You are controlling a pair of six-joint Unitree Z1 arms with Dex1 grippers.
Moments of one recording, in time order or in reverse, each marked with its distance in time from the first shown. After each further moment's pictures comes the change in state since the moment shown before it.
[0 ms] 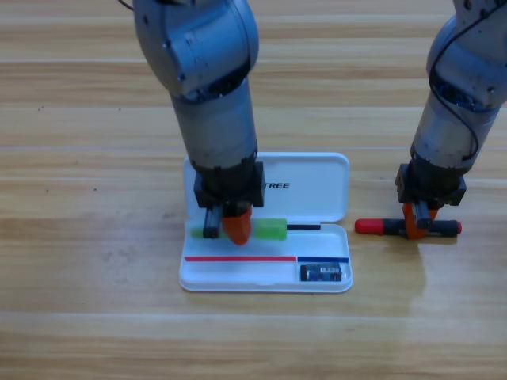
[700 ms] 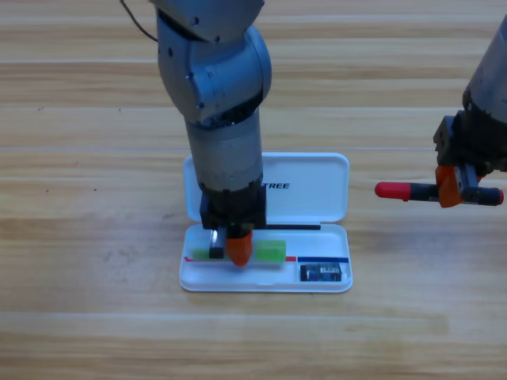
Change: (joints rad) arm 0 -0.004 0.064 0.000 0.000 -0.016 -0.031; arm 1 0.080 -0.287 0.022 0.143 -0.029 0.097
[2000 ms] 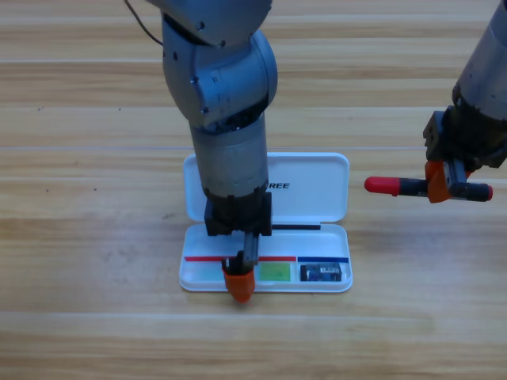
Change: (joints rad) arm 0 -0.017 0.000 0.000 0.004 -0.014 -0.006; arm 1 0.015 0.010 -0.029 0.000 0.004 0.018
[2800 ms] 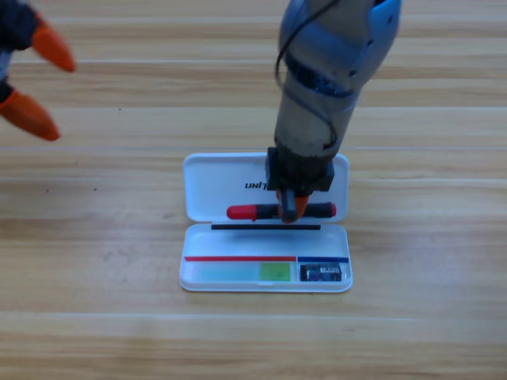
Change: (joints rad) arm 0 0.642 -0.529 0.175 0.086 -0.330 0.494; arm 1 0.193 0.415 -0.489 0.076 -0.003 0.052
